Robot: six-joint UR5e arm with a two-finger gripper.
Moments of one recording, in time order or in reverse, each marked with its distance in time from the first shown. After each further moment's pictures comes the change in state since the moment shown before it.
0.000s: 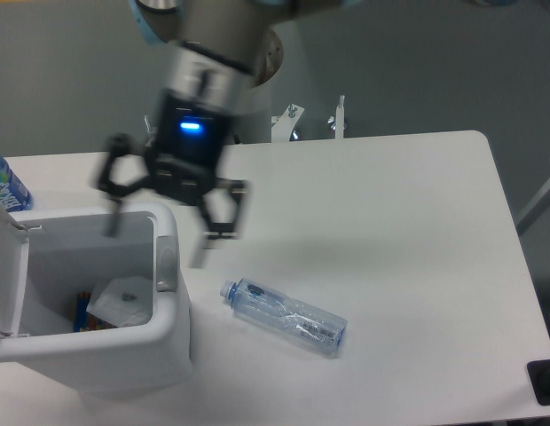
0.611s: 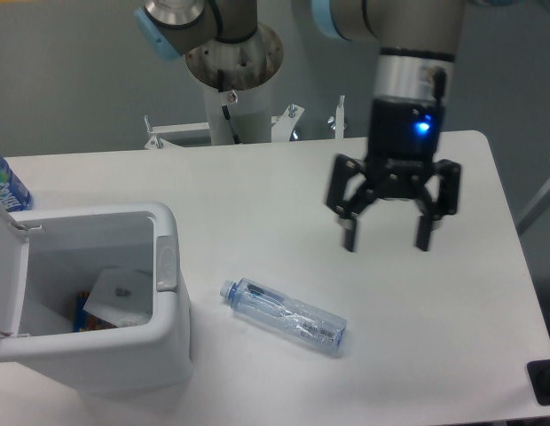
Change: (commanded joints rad) arm 0.109 -0.071 -0.023 -0.003 0.352 -0.012
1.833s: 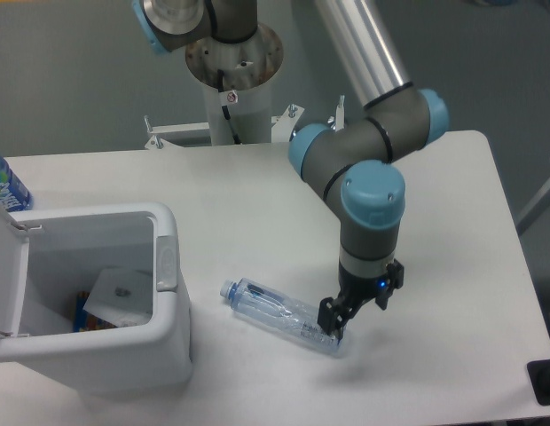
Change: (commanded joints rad) arm -0.169 -0.324 -0.025 0.002 0.188 -0.428
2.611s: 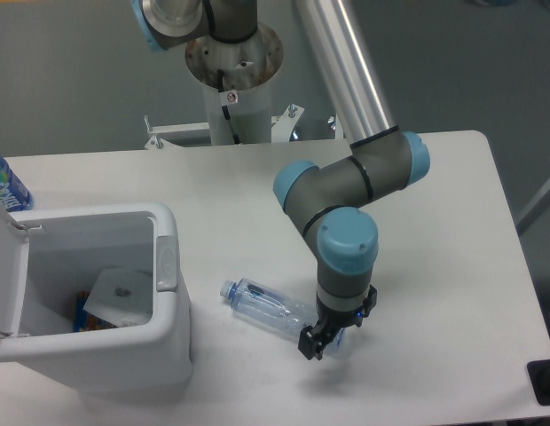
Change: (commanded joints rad) arm -0.061 -0.074 0.026 -0.011 0.074 -0.055
